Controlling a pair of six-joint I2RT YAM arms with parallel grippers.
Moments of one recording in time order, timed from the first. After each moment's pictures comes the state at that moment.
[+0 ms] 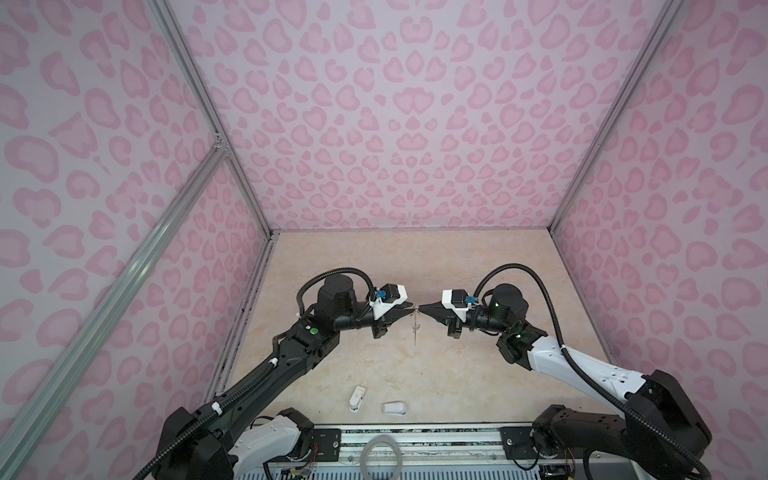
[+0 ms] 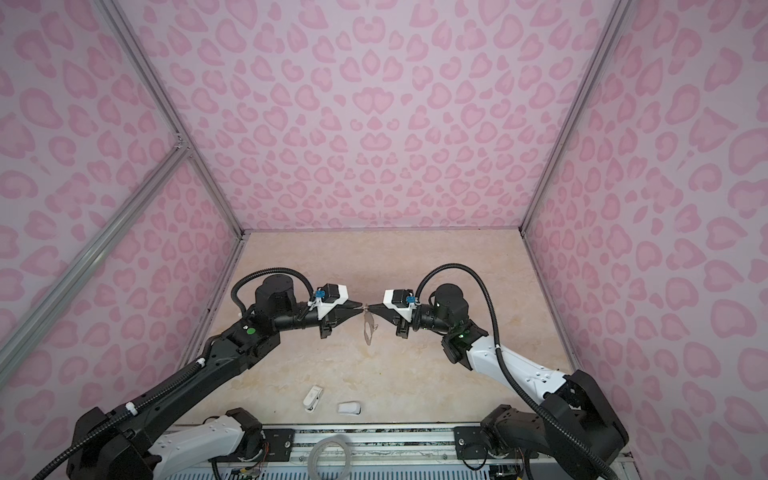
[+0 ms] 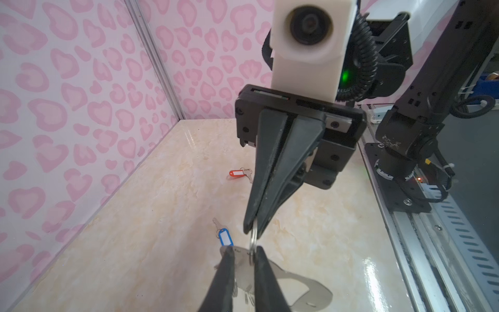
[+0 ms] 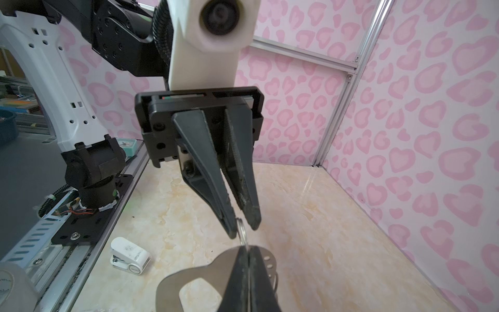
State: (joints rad) left arm -0.57 1.11 0.80 0.00 0.71 0.40; right arm 0.59 1.24 0.63 0.57 -0.78 -0.22
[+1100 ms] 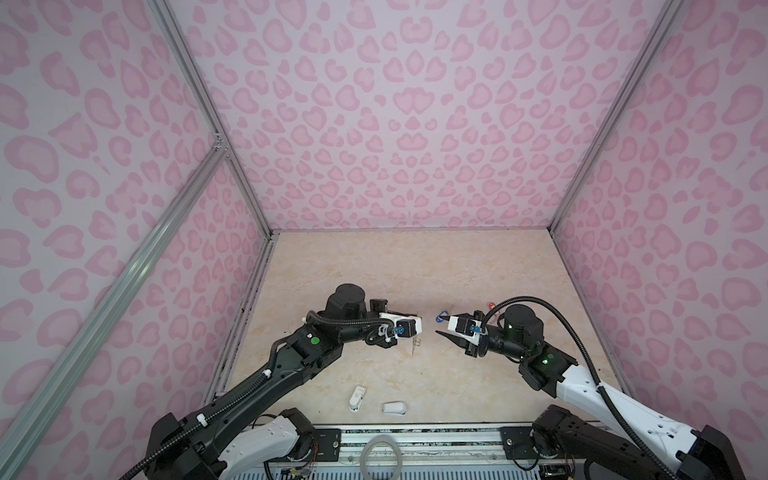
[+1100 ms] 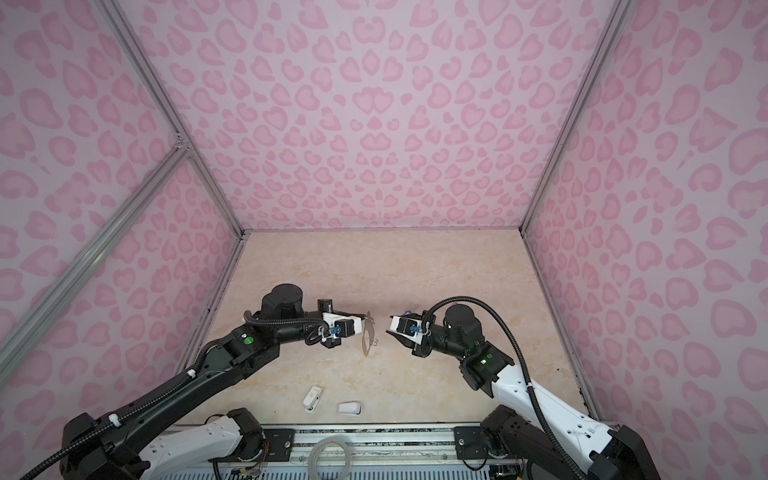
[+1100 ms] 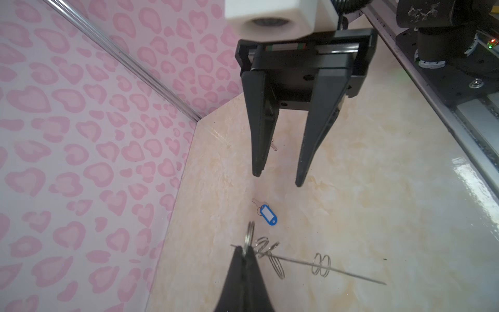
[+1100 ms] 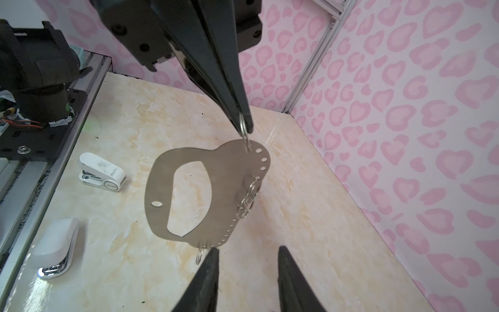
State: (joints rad) left arm -0.72 1.05 0.82 -0.17 0.44 0.92; right arm 0.64 0.92 0.50 0.14 -0.47 -0.53
